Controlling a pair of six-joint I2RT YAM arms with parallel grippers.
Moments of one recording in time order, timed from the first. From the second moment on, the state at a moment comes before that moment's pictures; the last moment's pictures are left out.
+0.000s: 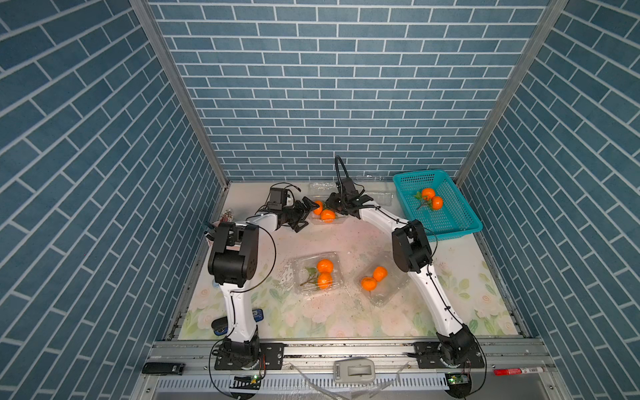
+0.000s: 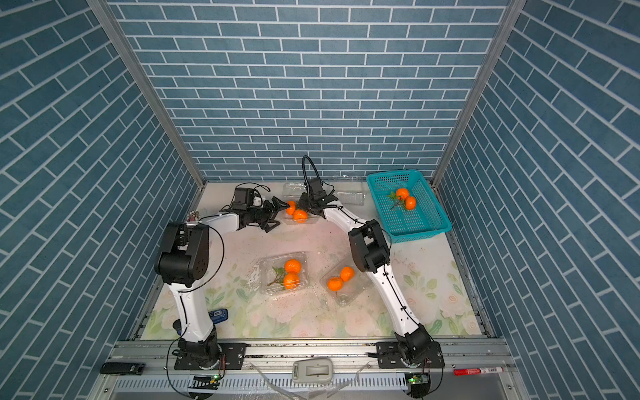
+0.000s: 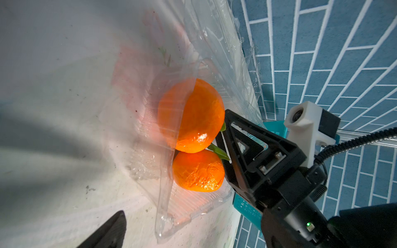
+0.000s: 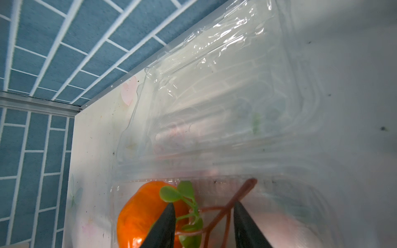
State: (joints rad) left arm -0.15 2.02 1.31 -0.04 0.63 -0.98; right arm 0.63 2.60 2.25 -0.36 -0.09 0.82
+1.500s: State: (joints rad) left arm -0.15 2.04 1.31 0.03 0.66 -1.03; right arm 0.69 2.44 2.16 -0.64 -0.01 0.68
